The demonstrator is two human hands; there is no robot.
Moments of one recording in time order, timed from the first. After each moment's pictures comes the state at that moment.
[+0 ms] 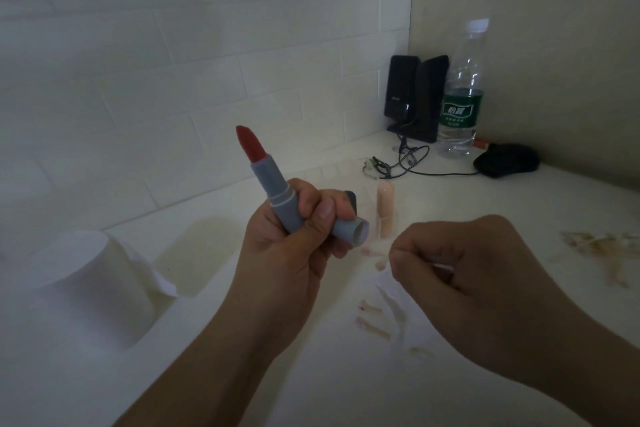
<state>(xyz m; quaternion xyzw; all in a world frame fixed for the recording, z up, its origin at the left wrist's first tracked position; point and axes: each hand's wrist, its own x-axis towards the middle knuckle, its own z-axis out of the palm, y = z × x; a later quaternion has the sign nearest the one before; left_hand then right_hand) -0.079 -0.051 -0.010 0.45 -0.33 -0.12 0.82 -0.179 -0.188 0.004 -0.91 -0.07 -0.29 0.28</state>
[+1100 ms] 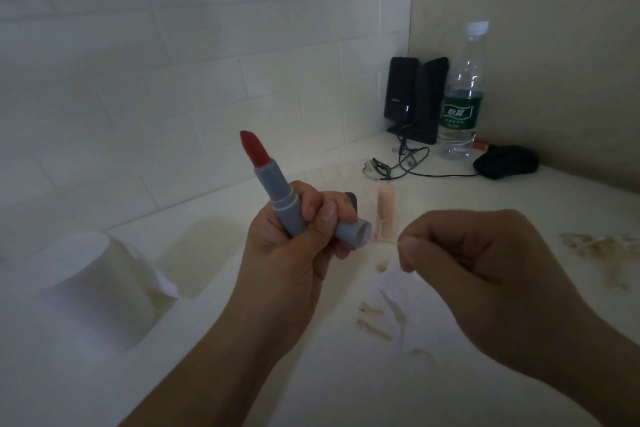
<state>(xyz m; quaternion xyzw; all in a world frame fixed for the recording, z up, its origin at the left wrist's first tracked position) -0.078 -0.051 -0.012 0.45 -0.33 -0.11 0.82 -0.182 -0.190 0.006 -0.88 -0.07 -0.30 0.37</state>
